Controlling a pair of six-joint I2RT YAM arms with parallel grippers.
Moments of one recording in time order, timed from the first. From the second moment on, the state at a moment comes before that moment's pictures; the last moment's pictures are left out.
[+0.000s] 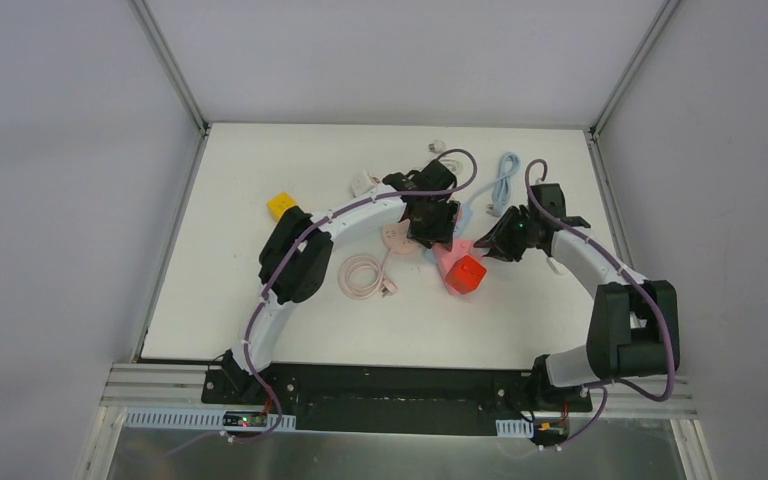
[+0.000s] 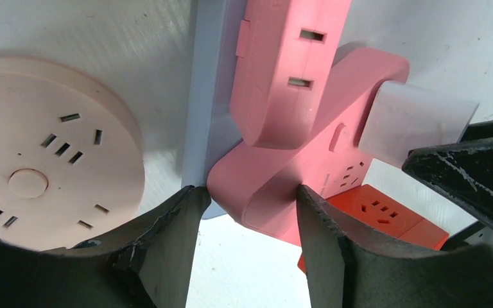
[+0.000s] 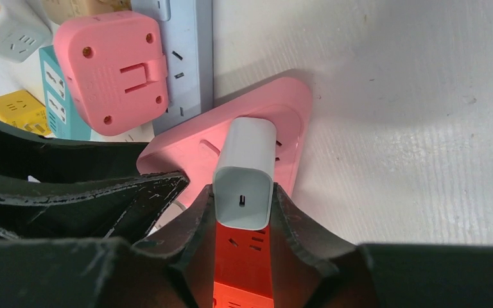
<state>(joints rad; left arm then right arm) -0.81 2.22 1.87 -0.73 0.08 -0.52 0.12 1.42 0.86 -0.45 -0.33 0.74</state>
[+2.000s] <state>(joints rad) -0.82 2.23 1.93 -0.86 0.06 -0.44 0.10 1.44 0.99 -0.53 -0.25 0.77</state>
